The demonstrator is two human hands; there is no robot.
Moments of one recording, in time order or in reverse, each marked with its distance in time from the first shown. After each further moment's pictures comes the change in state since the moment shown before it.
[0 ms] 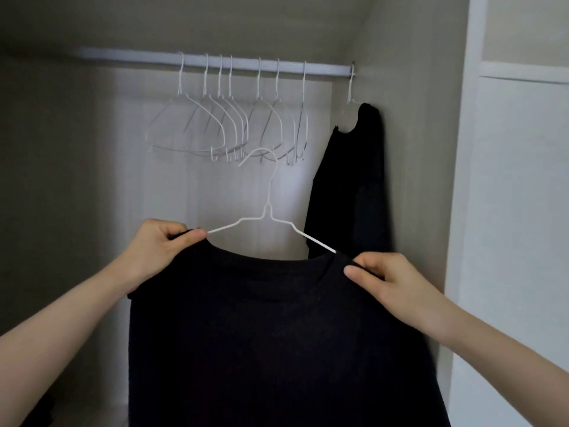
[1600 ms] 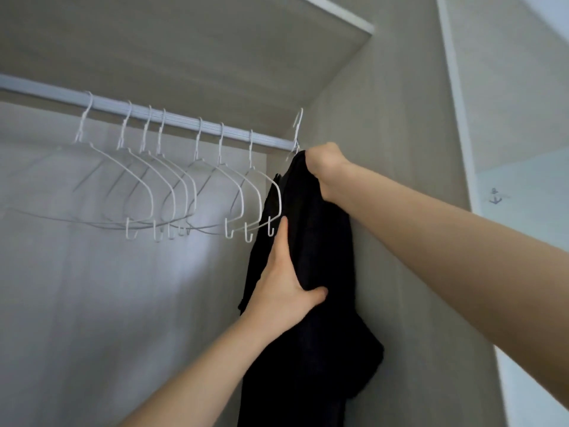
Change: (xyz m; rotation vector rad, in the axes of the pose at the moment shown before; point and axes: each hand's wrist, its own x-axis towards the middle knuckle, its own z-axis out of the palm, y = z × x) left_hand 0.107 0.091 0.182 -0.287 -0.340 0.364; right_hand 0.242 -0.137 -0.072 0.144 0.664 0.178
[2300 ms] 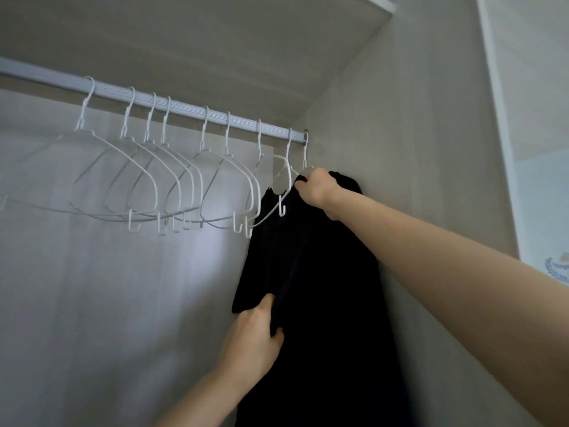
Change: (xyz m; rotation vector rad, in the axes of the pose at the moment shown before) left_hand -0.025 -0.096 0.007 0.381 0.042 -0.052; right_hand 0.047 0.063 0.036 -0.536 -0.121 -0.101
